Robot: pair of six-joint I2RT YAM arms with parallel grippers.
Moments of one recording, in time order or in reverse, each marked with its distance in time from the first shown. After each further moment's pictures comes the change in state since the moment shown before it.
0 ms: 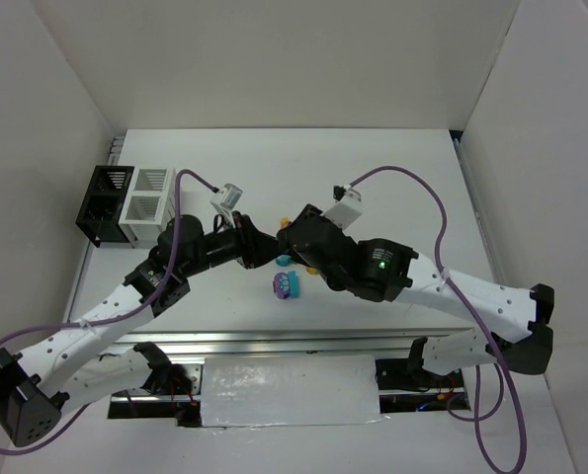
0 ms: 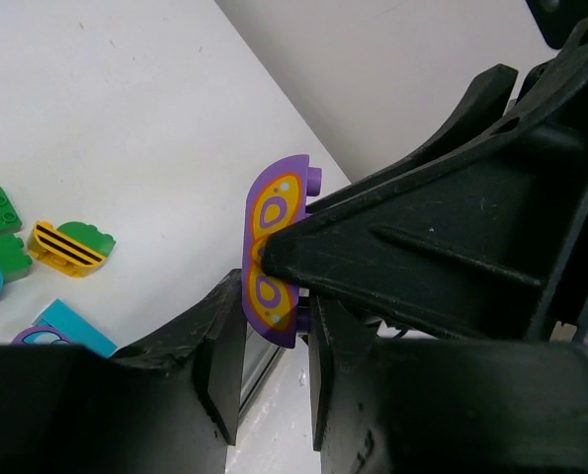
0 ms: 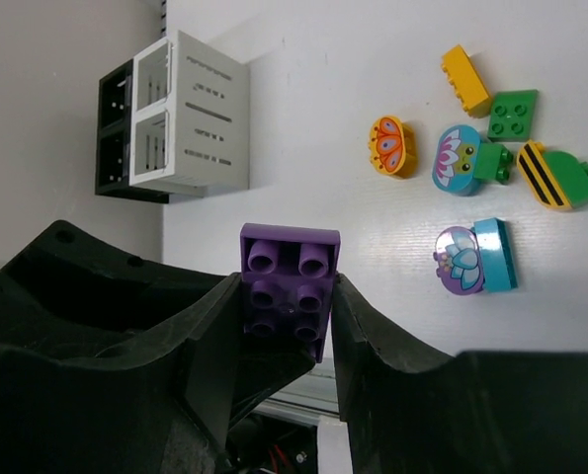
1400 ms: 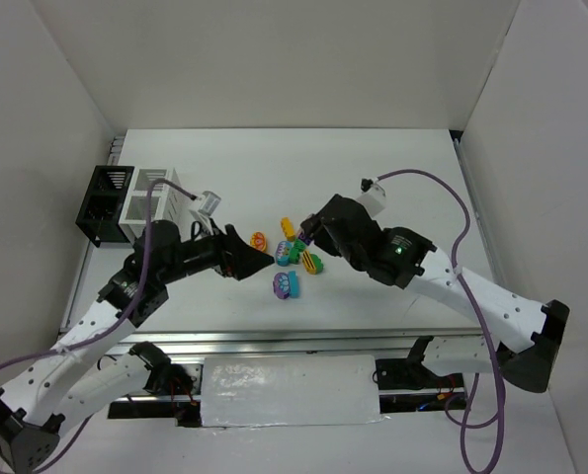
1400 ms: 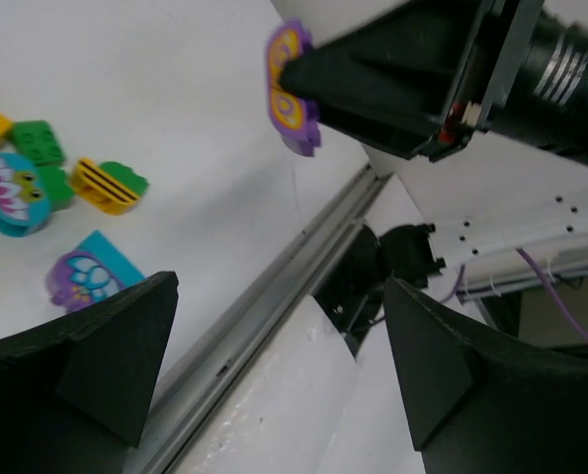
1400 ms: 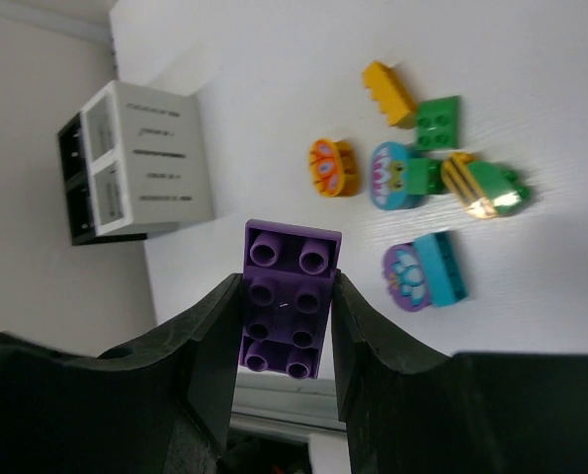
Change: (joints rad) left arm 0.159 -0.193 -0.024 -0.250 0.093 0.016; right arm -0.286 -0.128 -0.209 0.060 -0.216 -0.003
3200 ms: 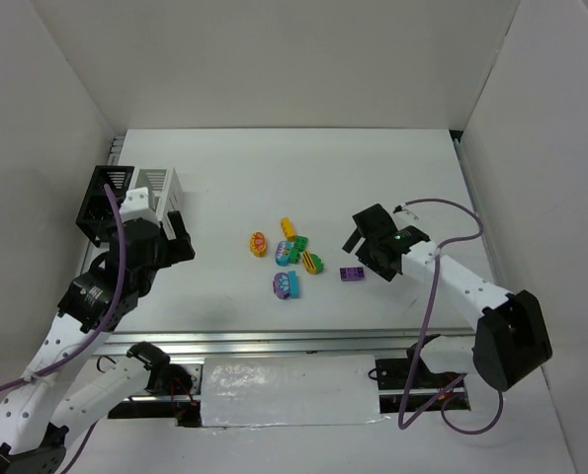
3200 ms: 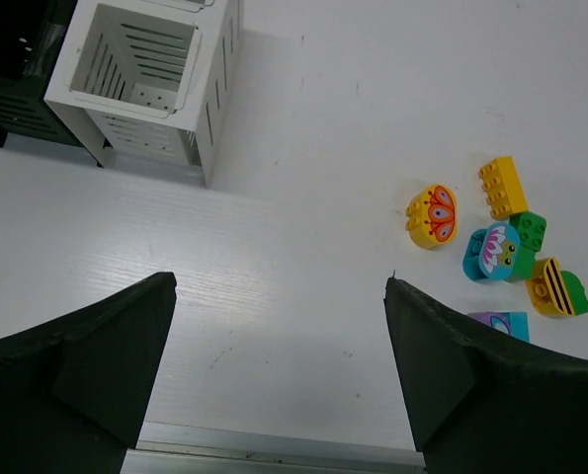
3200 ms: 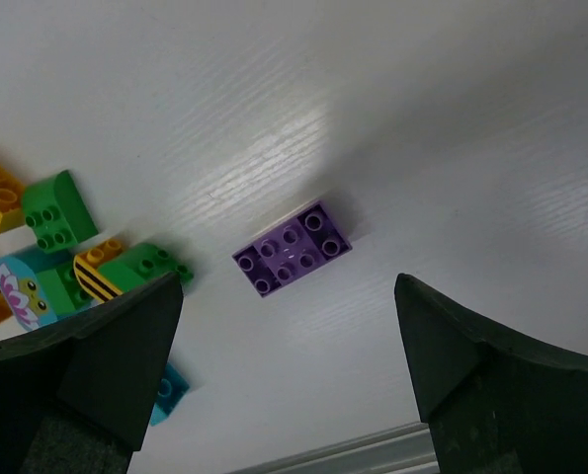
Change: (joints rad) left arm 0.055 -0.042 0.232 -0.625 -0.953 0.224; right arm -0.425 0.094 -0.291 -0.041 -0.150 -0.185
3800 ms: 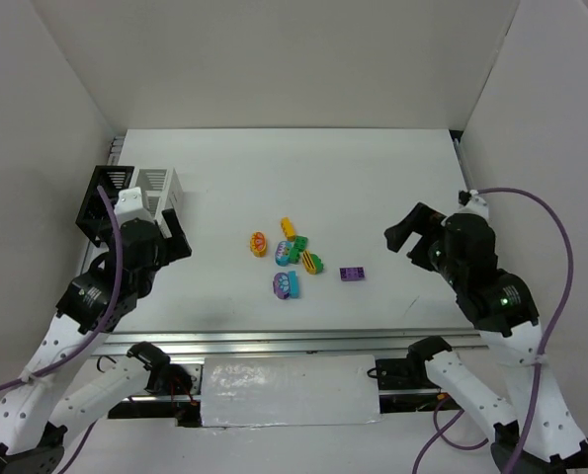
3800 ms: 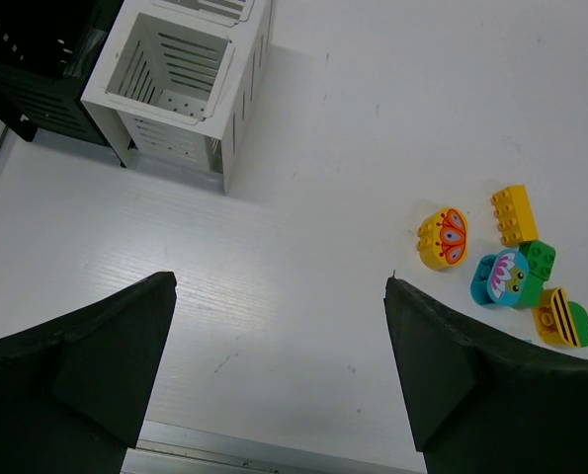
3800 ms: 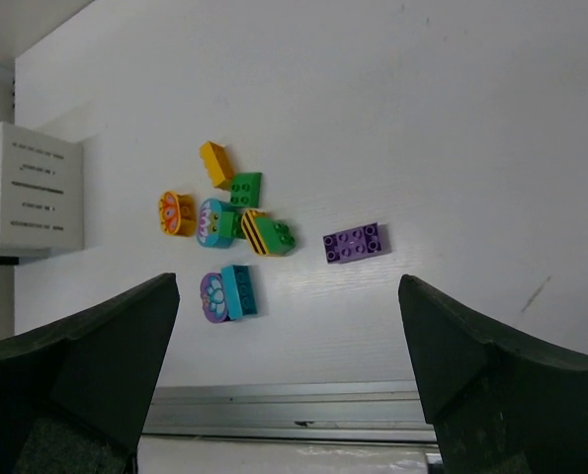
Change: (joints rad) left arm -0.022 -0.010 0.010 -0.010 -0.084 -0.051; right arm -0.153 -0.541 0.301 -0.256 -0.177 -0.420
